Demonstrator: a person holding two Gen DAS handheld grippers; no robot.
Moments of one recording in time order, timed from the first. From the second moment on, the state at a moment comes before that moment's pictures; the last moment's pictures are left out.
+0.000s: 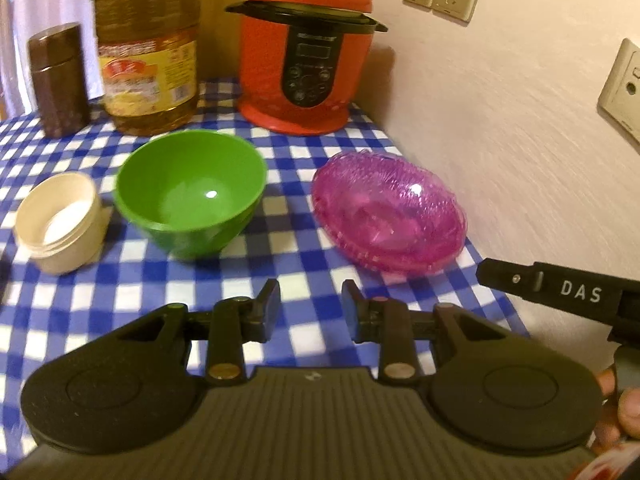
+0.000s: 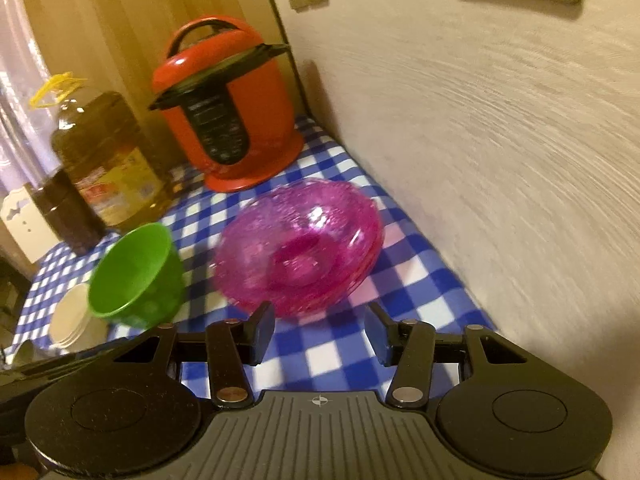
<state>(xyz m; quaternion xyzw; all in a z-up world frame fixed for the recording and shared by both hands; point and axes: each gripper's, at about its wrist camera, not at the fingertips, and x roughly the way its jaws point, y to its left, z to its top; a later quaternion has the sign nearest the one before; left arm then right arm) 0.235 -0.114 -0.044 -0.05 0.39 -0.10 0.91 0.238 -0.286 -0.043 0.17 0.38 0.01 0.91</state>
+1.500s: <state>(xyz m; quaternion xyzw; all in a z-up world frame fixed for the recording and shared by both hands) 0.125 0.078 -0.007 -0.13 0.38 0.04 0.92 0.151 -0.134 -0.015 0.16 0.40 0.11 0.90</state>
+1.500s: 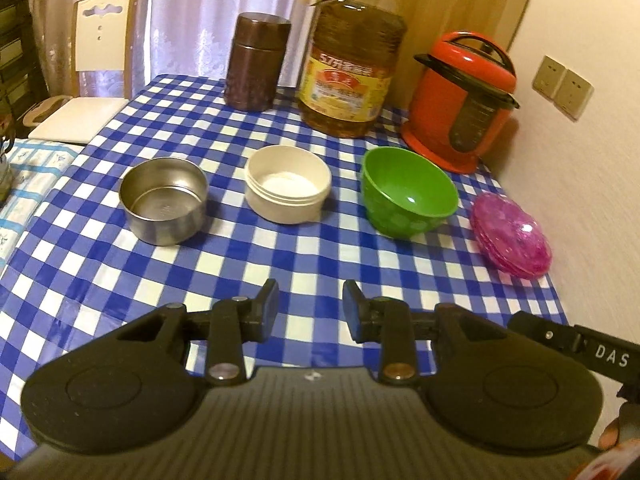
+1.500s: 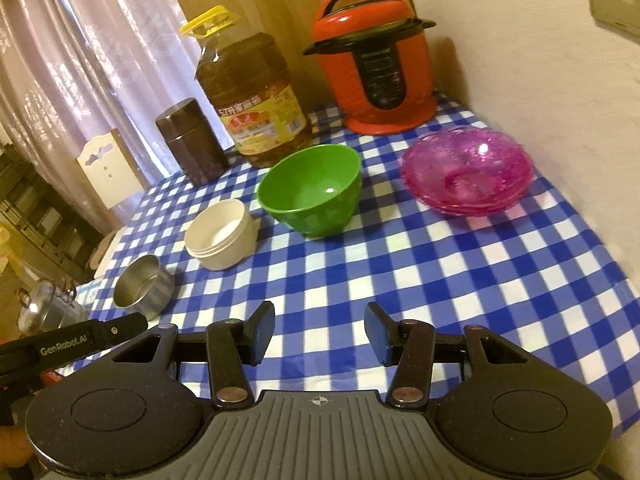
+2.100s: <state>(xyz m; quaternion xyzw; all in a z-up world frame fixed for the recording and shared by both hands) 0.198 0.136 -0.040 -0.20 0.35 0.05 0.91 0.224 -0.077 -0.043 0.20 0.40 0.14 0.88</state>
